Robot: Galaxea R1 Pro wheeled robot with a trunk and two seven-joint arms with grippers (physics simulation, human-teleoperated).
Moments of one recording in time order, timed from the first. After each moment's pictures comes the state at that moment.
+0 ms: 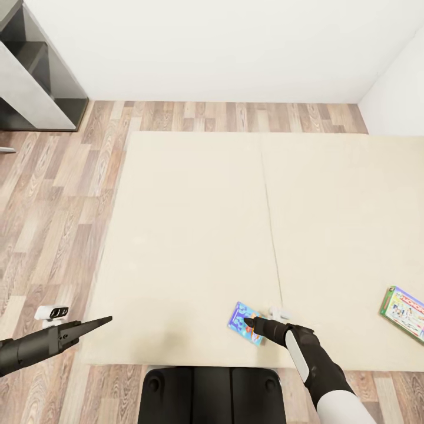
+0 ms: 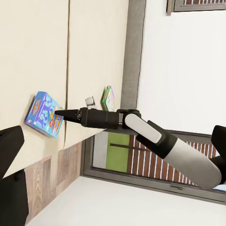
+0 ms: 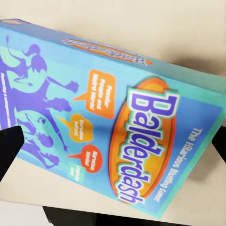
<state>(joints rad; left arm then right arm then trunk) -0.23 0.35 0.40 -1.37 0.29 0.92 -1.57 -0.53 0.06 -0.12 -0.83 -0.17 0.55 0.22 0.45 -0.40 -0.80</state>
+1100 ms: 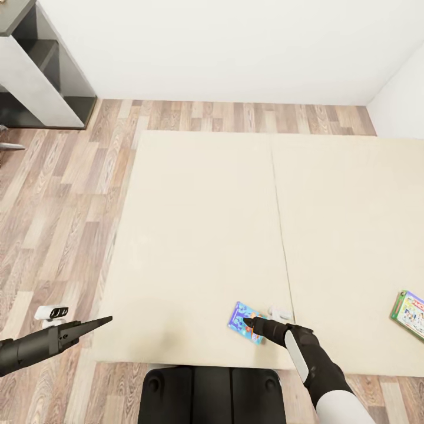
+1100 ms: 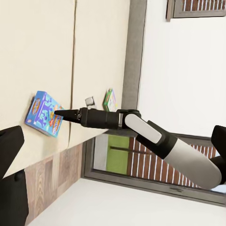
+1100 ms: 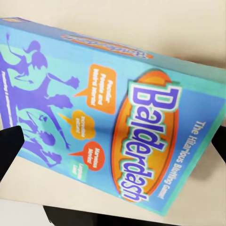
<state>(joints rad) -0.23 0.35 0.40 -1.37 0.29 0.92 -1.57 -0.53 0.06 -0.12 -0.83 -0.17 0.55 0.22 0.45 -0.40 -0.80</state>
